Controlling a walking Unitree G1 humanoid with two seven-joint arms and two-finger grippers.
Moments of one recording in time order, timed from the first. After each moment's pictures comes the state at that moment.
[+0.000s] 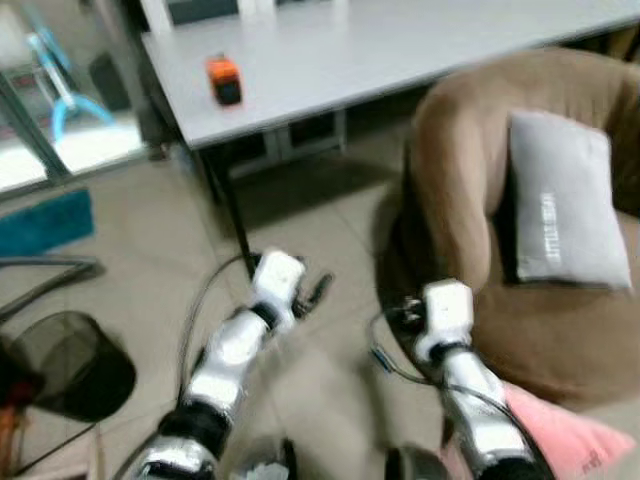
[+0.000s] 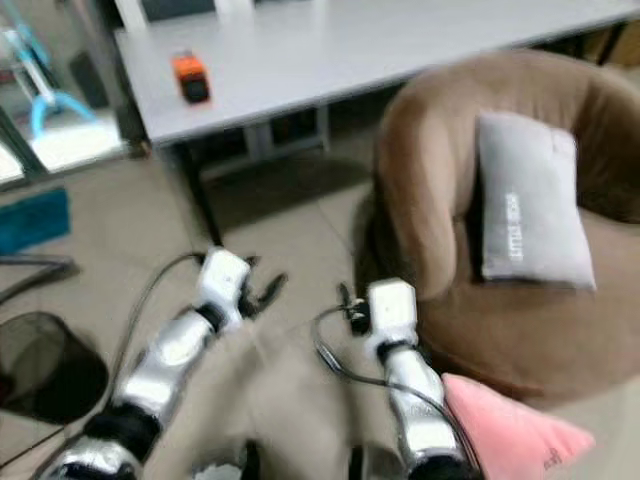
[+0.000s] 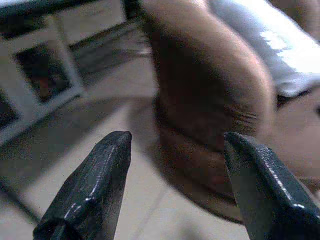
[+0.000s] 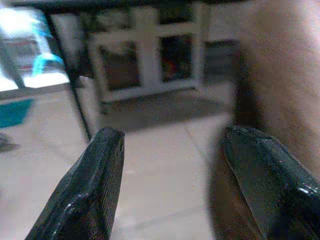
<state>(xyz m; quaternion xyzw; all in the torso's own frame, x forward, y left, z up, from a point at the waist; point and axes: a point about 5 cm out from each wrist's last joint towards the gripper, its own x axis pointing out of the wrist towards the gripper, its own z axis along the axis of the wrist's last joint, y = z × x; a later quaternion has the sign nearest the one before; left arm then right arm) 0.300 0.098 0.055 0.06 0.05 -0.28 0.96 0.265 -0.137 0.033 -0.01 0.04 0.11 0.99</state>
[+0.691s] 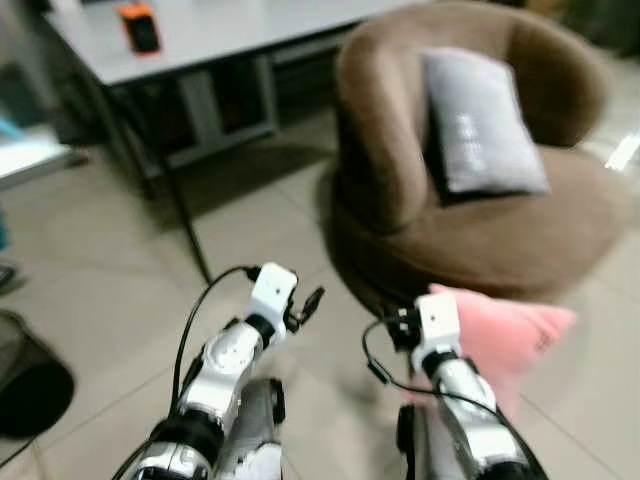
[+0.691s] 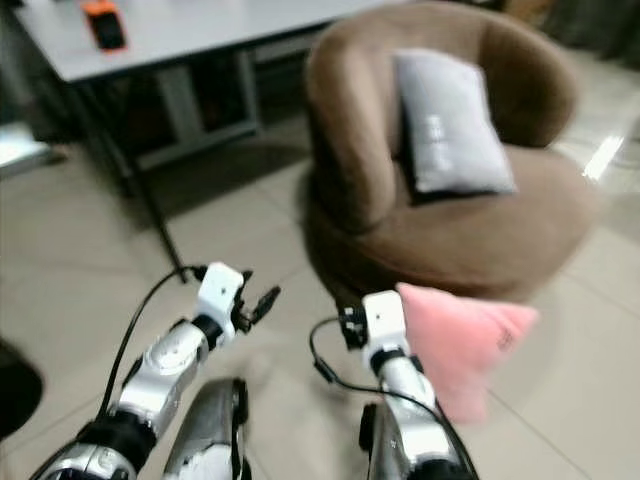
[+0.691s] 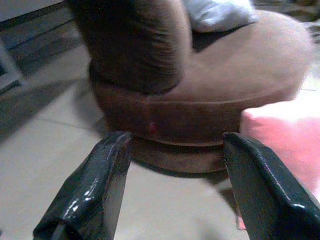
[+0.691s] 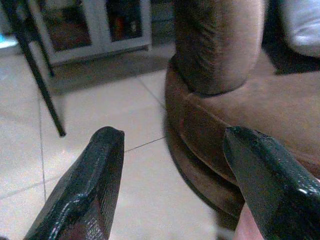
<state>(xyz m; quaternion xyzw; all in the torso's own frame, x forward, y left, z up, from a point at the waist) 0.295 0.112 0.039 0.06 0.08 -0.27 0.96 0.262 -0.129 0.019 -0.03 0.09 0.11 0.99</state>
